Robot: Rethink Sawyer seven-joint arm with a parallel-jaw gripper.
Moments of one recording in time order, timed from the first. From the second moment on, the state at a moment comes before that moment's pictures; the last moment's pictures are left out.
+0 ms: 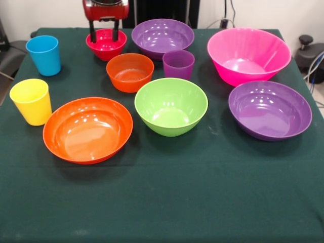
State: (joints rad) arm -0.69 -0.66 0.20 1.94 -0.78 0.39 1.62
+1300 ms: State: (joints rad) arm -0.62 -0.51 0.18 1.88 -0.74 0.39 1.62
